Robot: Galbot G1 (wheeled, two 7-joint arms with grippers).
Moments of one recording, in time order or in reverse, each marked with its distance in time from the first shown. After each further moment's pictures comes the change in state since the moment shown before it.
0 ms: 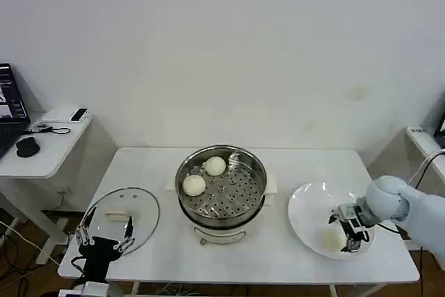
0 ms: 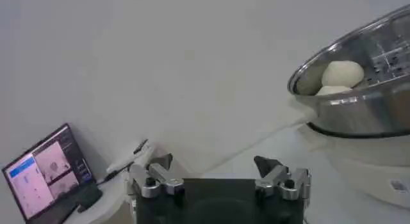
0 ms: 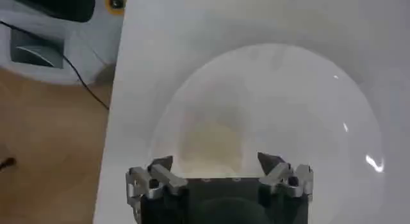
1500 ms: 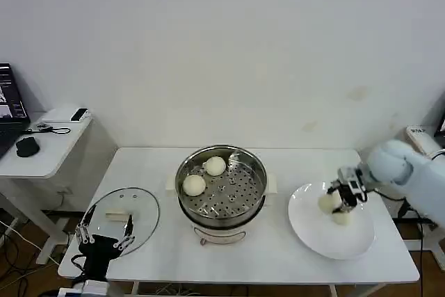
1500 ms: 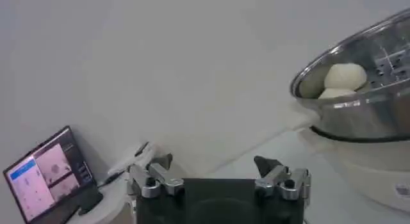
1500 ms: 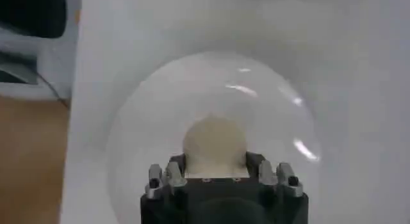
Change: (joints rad) left arm -0.005 0.012 -0.005 -0.004 -0.003 -0.002 -0.002; right arm 0.259 0.065 -0.007 -0.076 0.097 -0.019 -0.071
